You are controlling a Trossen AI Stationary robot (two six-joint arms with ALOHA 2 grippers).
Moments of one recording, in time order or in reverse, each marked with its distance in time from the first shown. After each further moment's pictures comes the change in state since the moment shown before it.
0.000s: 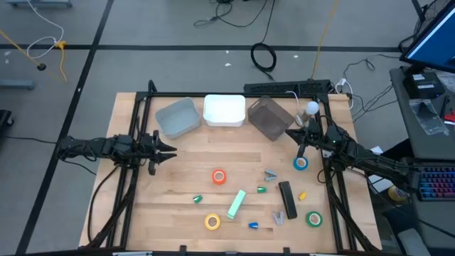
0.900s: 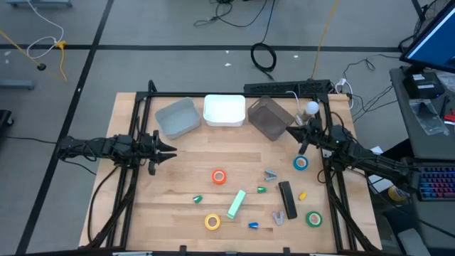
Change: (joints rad) left arm 0.000 0.000 0.000 0.000 -0.001 0.000; right arm 0.000 0.000 -0.001 0.131 -0.001 0.237
